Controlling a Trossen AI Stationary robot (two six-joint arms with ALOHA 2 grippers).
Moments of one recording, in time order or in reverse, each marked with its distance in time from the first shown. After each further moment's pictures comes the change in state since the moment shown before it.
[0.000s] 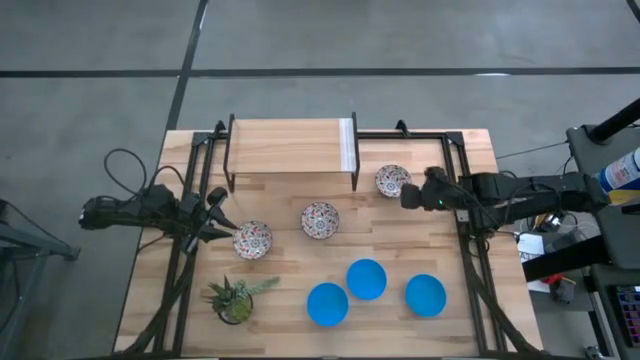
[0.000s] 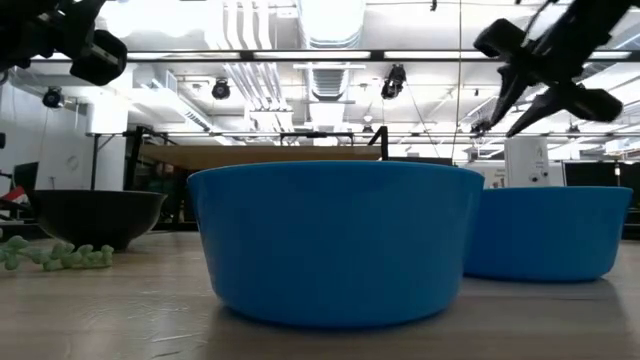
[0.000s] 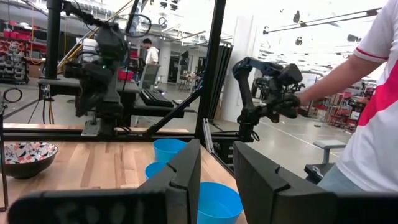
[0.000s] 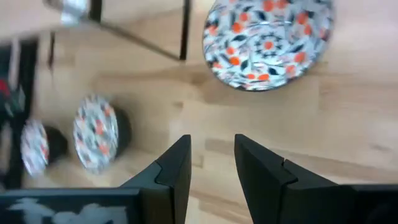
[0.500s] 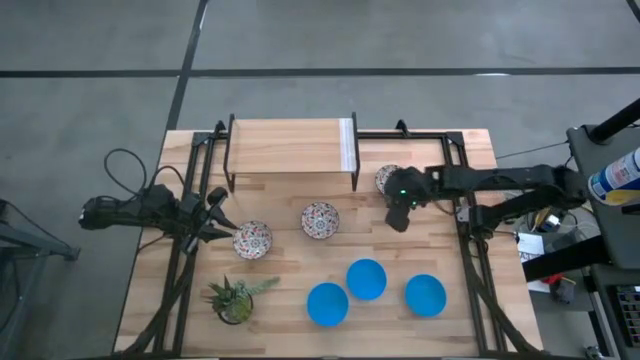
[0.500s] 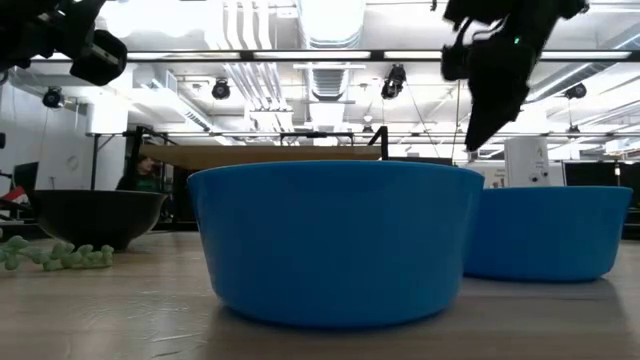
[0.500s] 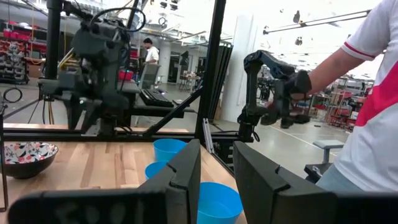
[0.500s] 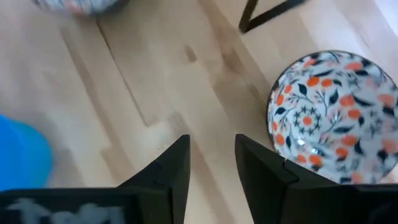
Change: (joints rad) left arm 0.000 0.000 0.000 0.000 0.000 0.000; right arm -0.110 0.353 0.155 0.024 -0.196 -1.104
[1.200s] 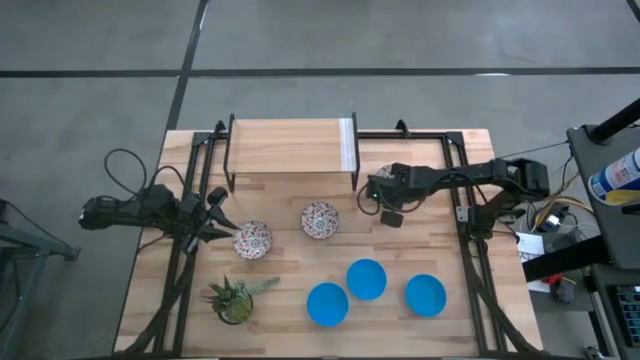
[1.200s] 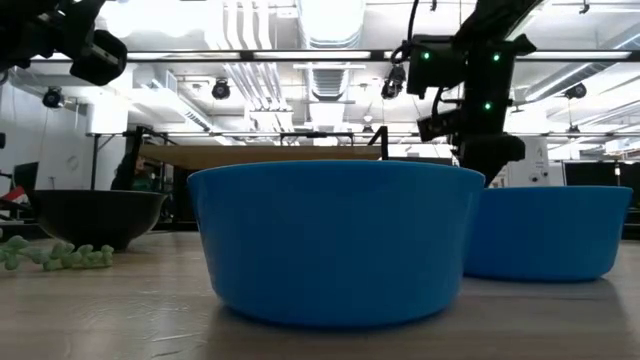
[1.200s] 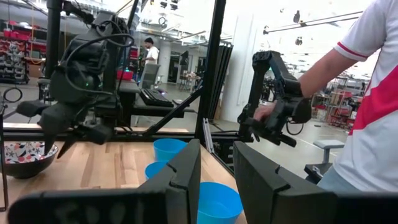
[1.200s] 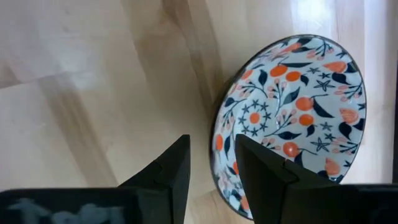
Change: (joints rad) left arm 0.000 0.000 0.000 0.000 0.000 0.000; right arm -0.056 0.314 0.050 -0.039 0.201 -0.253
